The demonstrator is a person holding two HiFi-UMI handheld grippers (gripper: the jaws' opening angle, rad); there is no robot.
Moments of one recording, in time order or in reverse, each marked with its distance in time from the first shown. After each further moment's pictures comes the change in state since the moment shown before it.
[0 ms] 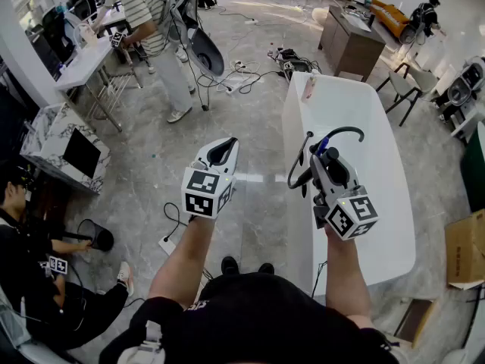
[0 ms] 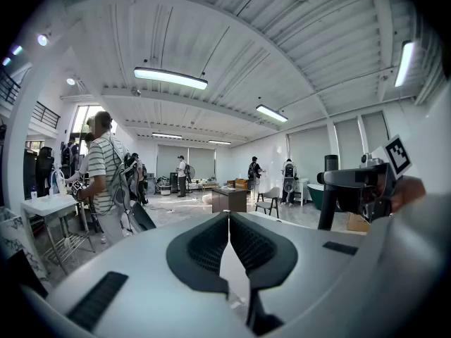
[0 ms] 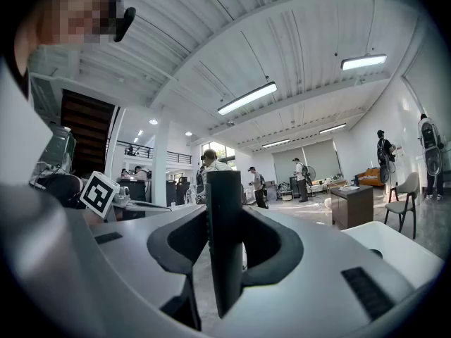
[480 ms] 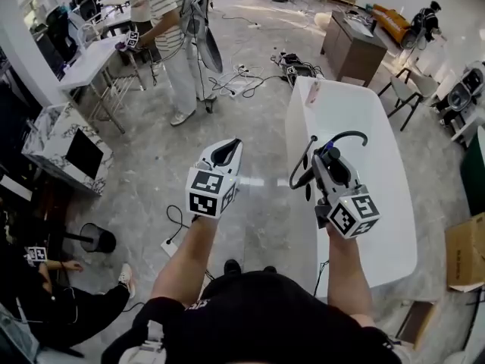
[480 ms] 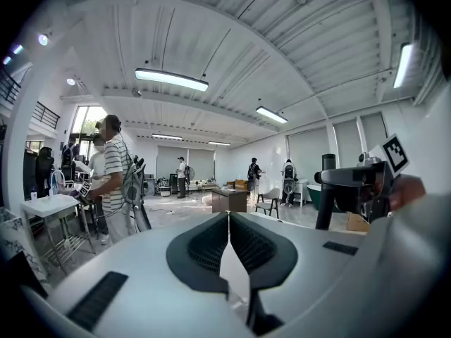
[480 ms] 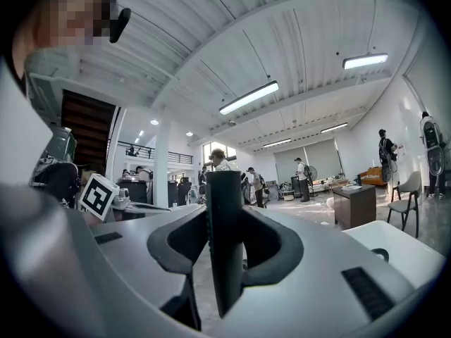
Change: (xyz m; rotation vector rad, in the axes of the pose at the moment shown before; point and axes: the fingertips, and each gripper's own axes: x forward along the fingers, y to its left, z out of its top) left arm -0.017 0.022 -0.001 0.000 -0.004 -0.015; right arm 0.015 0.027 0.002 0.008 0.002 -0.003
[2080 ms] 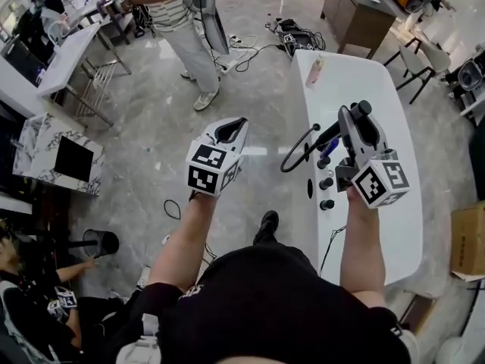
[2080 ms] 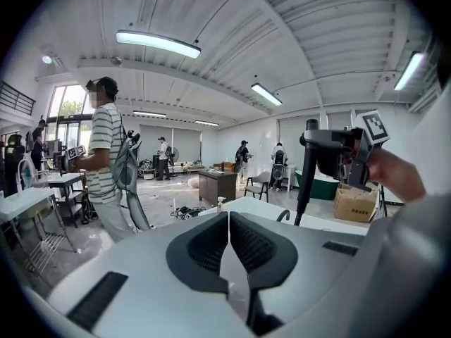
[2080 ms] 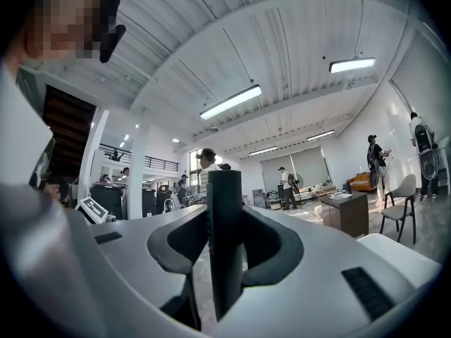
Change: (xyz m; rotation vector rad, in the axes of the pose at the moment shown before) left arm 0.228 0.046 -0.018 0.006 0.162 -0.139; right arm 0.150 -0.196 0.049 0.024 -0.074 -0.098
